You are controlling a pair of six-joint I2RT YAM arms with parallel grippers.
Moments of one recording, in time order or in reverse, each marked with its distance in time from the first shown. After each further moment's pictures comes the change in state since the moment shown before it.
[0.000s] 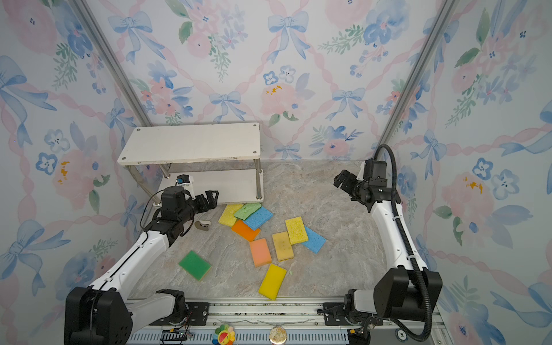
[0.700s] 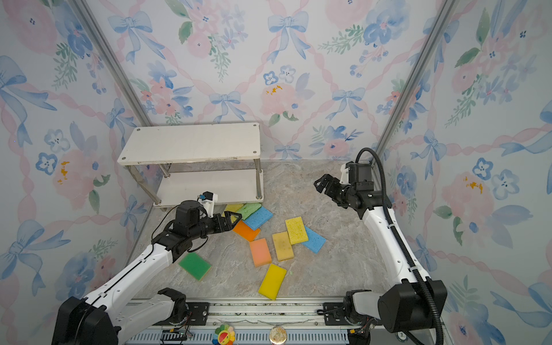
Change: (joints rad) left arm -0.224 -0.111 -0.135 -0.070 0.219 -0.182; right arm 0.182 -0.051 -0.027 -0.029 -0.092 0.088
